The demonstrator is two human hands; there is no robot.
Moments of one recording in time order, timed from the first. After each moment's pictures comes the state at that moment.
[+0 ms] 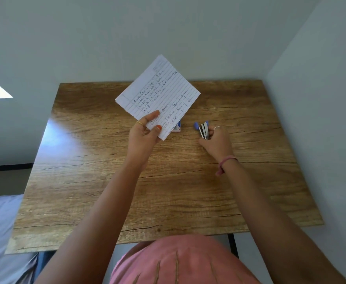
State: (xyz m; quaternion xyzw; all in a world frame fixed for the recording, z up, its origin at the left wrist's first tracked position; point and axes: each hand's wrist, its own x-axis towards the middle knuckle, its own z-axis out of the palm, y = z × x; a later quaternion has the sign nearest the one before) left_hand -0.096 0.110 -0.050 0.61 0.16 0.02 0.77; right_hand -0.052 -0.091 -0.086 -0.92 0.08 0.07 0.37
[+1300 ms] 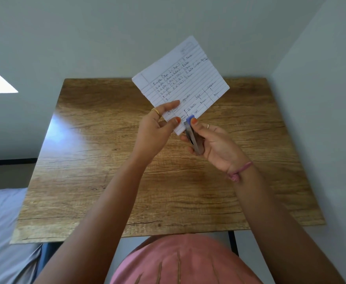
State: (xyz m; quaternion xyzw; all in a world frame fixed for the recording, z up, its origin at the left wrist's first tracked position) left_hand -0.108 0.093 -0.006 0.72 0.05 0.01 0.69; right_hand -0.095 -0.073 -0.011 -0.52 0.06 0.32 0.79
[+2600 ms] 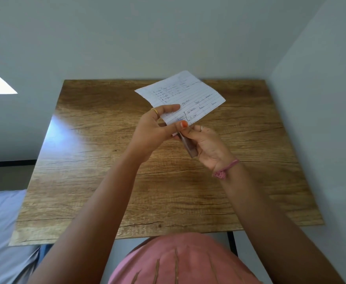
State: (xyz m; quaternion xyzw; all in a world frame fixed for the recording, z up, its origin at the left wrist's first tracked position) left_hand -0.106 0.104 0.001 0.65 0.04 -0.07 0.76; right_hand -0.095 -0.048 -0.013 -0.58 0.11 0.28 0.76
